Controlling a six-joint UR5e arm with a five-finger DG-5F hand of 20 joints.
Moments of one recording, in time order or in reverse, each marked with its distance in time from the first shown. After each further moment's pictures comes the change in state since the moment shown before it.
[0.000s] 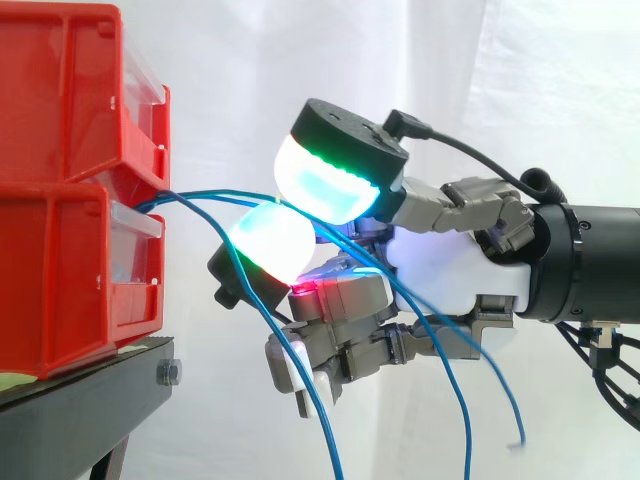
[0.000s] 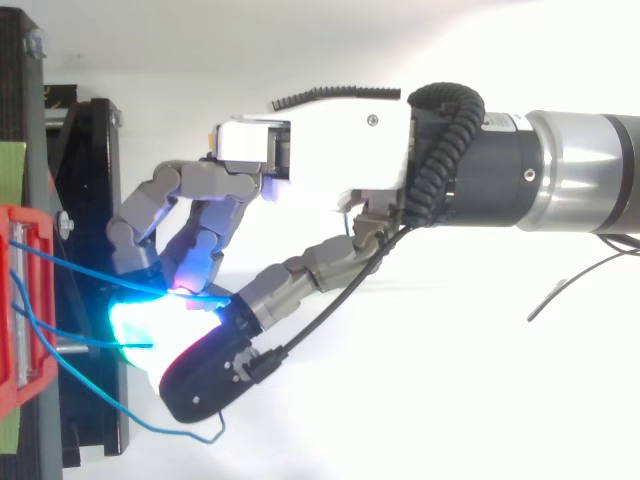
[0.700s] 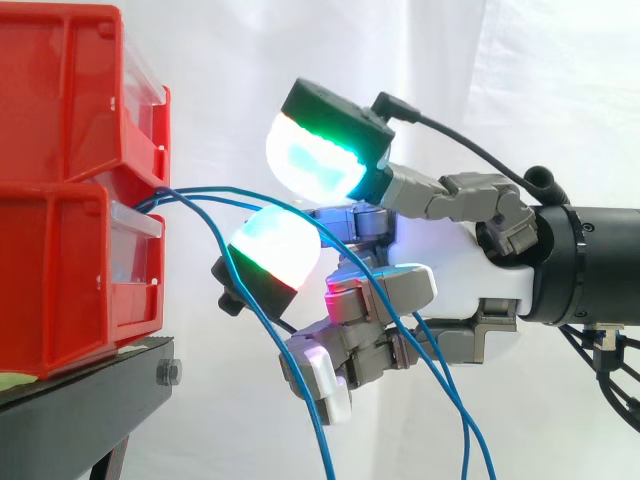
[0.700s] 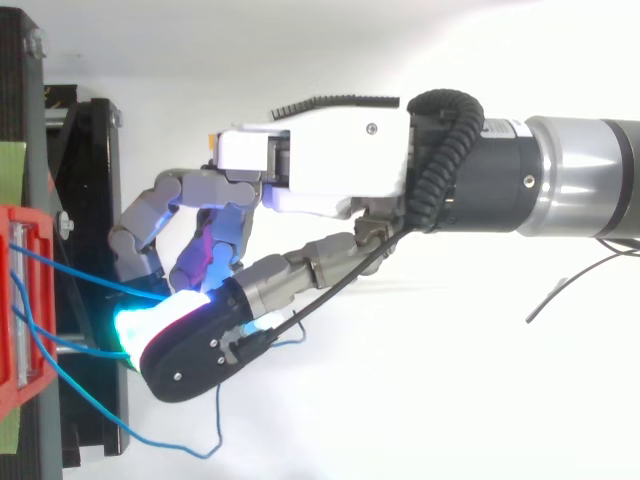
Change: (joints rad) arm 0.004 0.000 0.000 -0.009 0.000 -0.004
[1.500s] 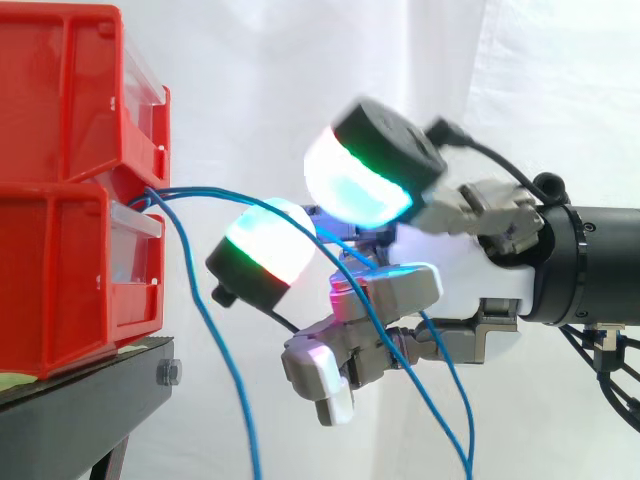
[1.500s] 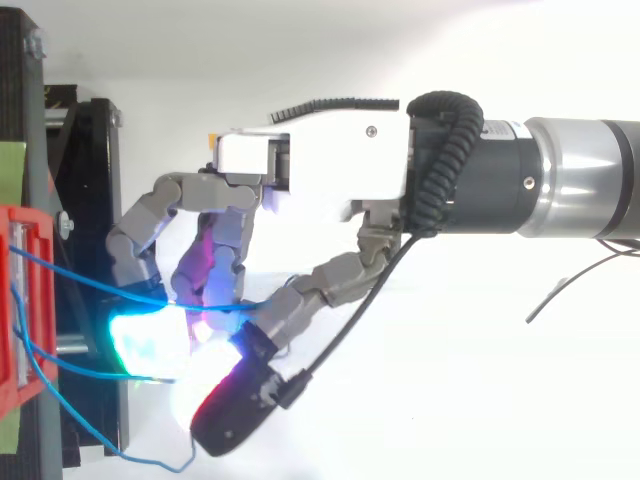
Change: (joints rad) arm 0.000 0.000 0.000 0.000 -0.006 0.000
